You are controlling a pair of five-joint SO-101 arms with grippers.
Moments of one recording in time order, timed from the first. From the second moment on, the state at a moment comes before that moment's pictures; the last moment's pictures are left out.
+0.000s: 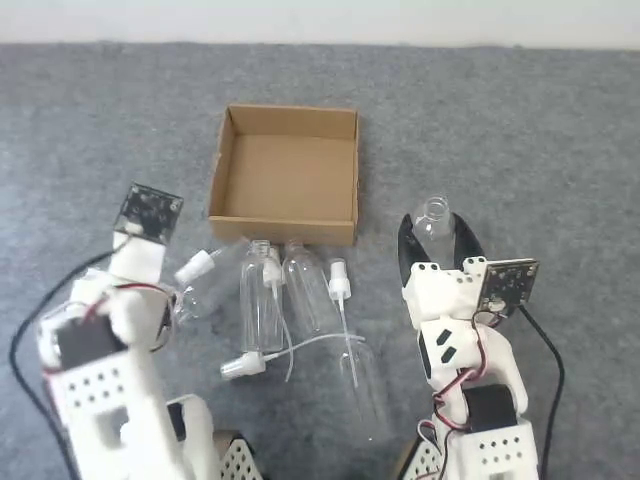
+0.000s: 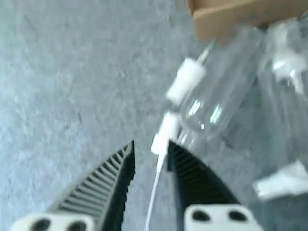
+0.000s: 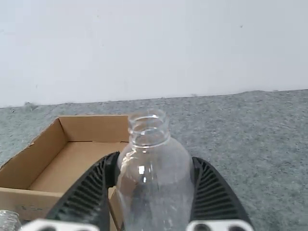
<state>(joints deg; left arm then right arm) -25.9 -59.2 54.8 80.3 -29.4 -13.5 -103.0 95.2 26.5 -10.5</state>
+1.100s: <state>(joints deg) -30.2 -5.8 37.2 74.9 -36.9 -13.5 -103.0 95.2 27.9 -10.5</state>
